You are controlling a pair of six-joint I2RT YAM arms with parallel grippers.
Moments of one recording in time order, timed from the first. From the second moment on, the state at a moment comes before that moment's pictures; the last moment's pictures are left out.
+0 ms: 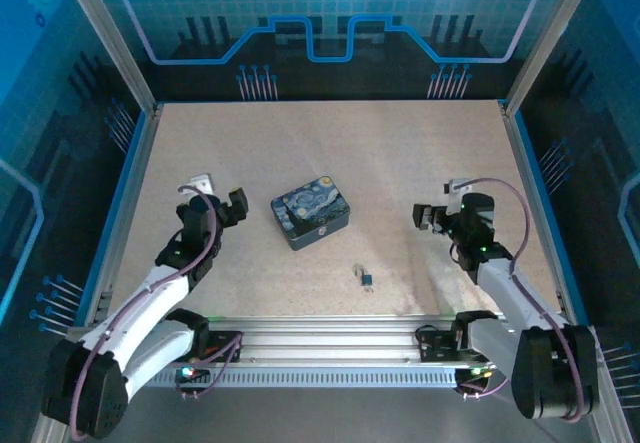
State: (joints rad) left arm -0.26 0.91 0.44 0.00 -0.43 -0.37; right arm 0.03 1.02 0.40 0.04 -0.07 0.06
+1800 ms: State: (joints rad) left arm -0.06 1.55 0.34 0.84 -0.06 -0.03; right arm 0.03 1.49 0.40 0.67 -0.08 -0.04
